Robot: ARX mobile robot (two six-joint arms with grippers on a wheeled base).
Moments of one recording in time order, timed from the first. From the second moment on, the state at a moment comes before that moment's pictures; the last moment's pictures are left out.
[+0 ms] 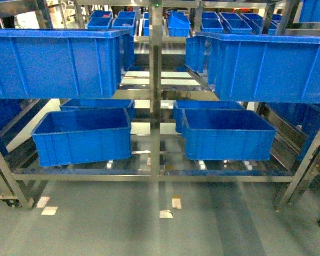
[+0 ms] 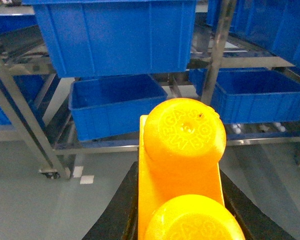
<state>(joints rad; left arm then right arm) 0.02 0.72 0.25 0.25 0.03 0.03 0.01 0.46 0.27 0.10 -0.03 0.05</state>
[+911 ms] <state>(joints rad) 0.02 0.72 0.25 0.25 0.03 0.03 0.01 0.46 0.27 0.10 -0.03 0.05</state>
